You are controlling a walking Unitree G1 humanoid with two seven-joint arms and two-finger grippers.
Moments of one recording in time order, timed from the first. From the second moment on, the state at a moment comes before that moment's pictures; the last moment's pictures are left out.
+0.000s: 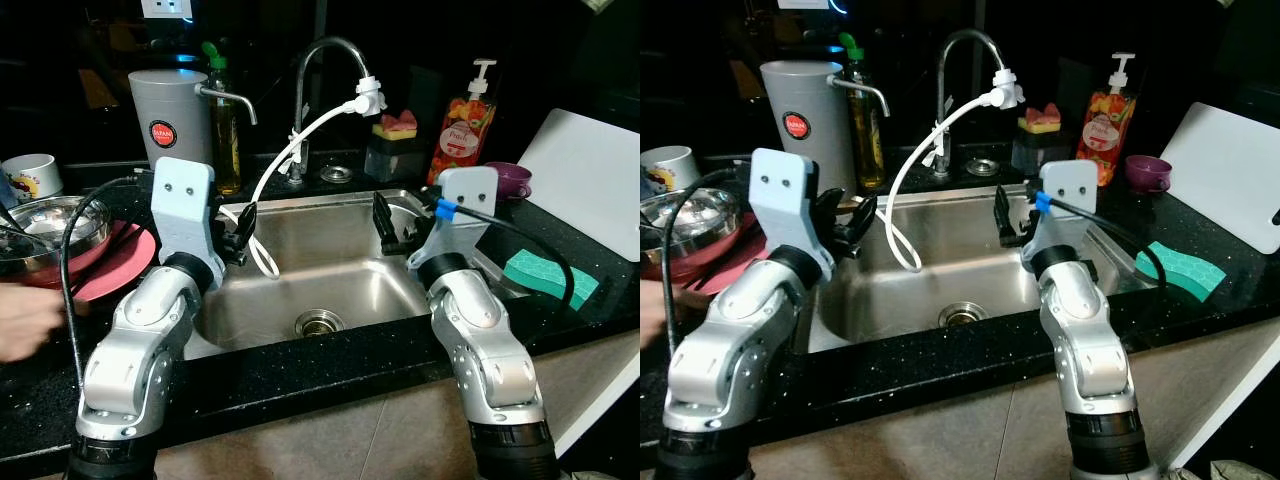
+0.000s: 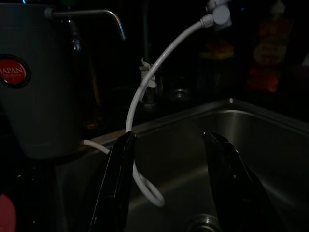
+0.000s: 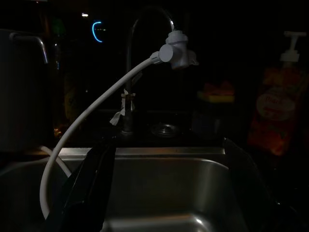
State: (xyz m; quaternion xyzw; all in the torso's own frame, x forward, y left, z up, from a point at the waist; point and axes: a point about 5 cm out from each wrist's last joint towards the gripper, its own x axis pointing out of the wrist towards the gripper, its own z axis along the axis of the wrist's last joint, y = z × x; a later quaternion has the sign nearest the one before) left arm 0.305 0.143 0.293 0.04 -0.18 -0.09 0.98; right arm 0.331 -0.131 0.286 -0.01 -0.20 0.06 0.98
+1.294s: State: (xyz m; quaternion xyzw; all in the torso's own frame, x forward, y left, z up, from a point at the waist) left arm 0.305 0.143 0.277 0.07 -0.17 -0.05 0.98; right arm 0.329 -0.139 0.289 0.03 -0.23 0.02 0.97
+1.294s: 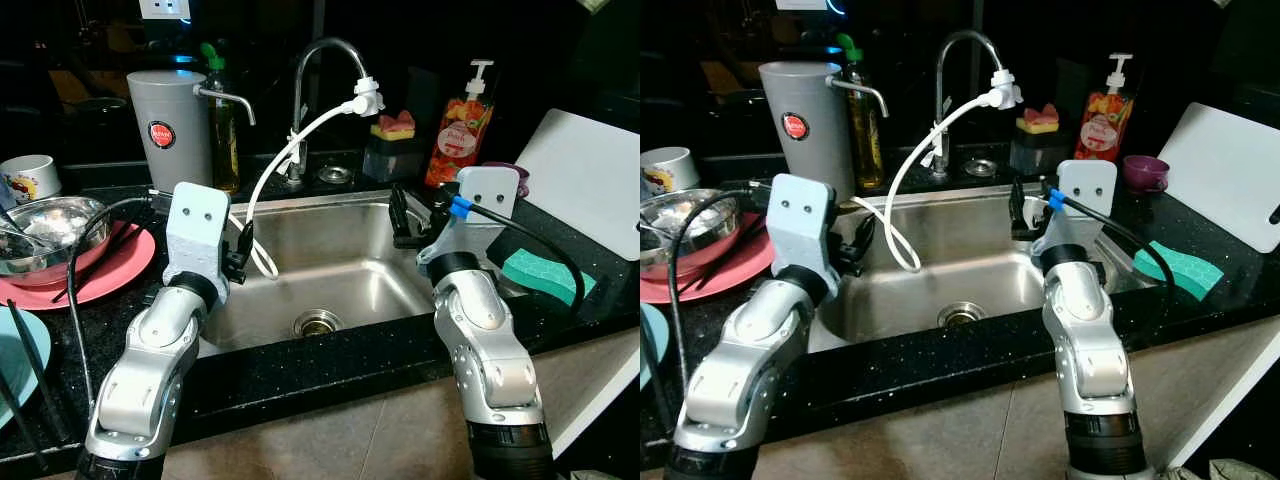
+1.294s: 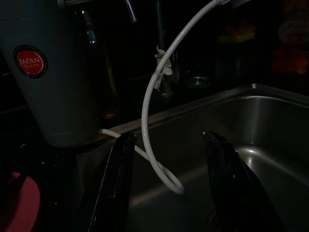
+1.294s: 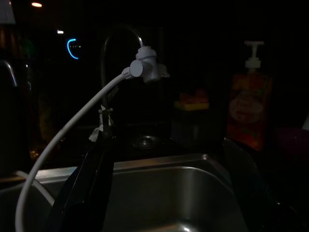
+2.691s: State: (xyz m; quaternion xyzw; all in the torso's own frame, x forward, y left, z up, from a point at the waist) left arm 0.298 0.143 0.291 0.13 -0.25 -0.04 0.96; right arm 0.330 -0.144 0.291 0.10 -0.23 0.04 0.97
